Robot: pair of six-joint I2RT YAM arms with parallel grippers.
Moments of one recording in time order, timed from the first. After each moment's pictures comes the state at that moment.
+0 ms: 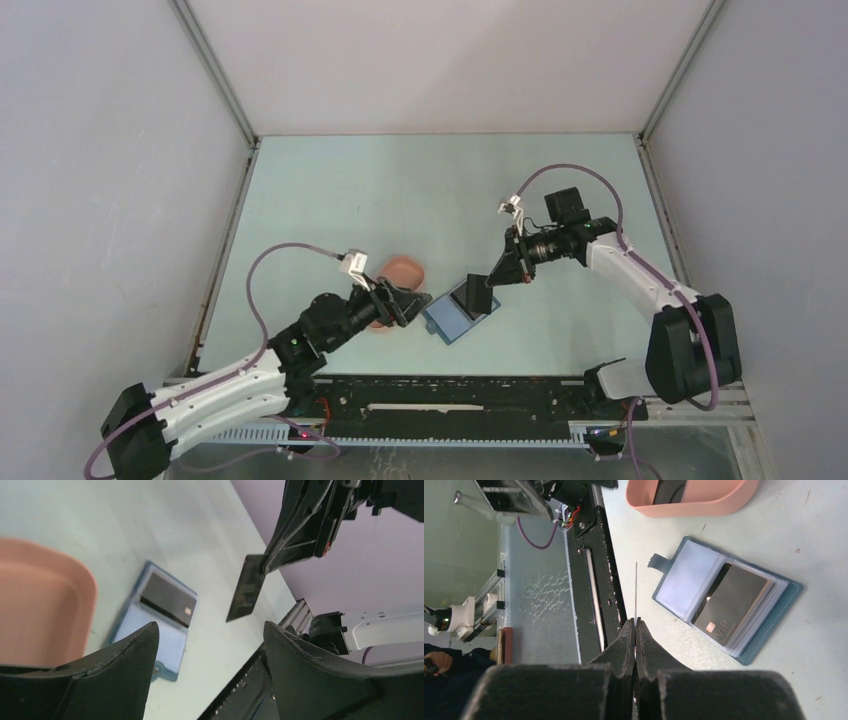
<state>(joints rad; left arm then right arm) -0.89 0.62 0.23 0.31 -0.08 -0.76 0.29 1.36 0.94 -0.60 -1.13 -0.26</state>
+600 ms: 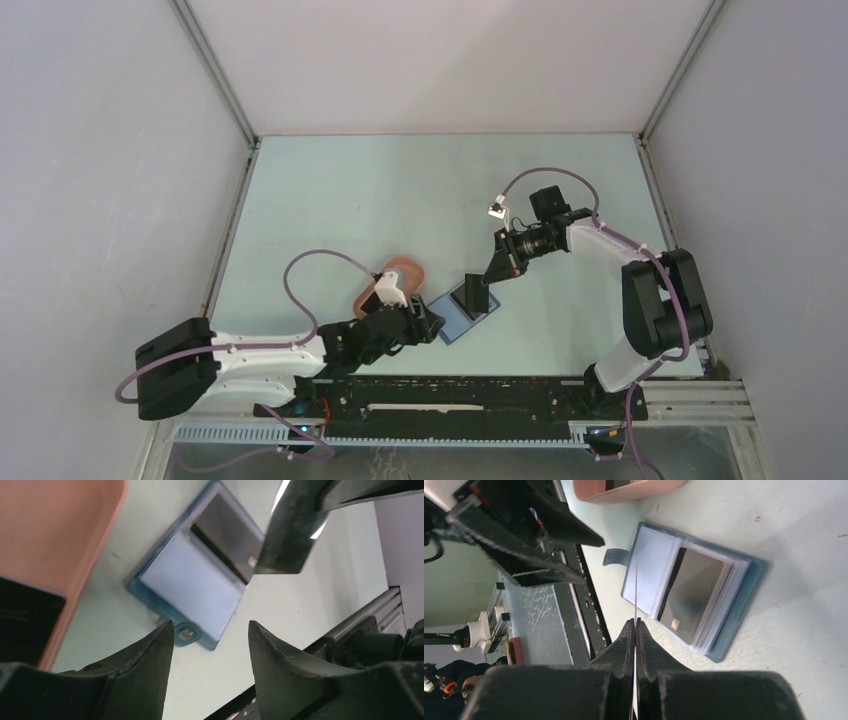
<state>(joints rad) -1.18 1.08 0.28 0.26 -0.41 -0.97 0.30 1.61 0.99 -0.56 -1.04 -0.20</state>
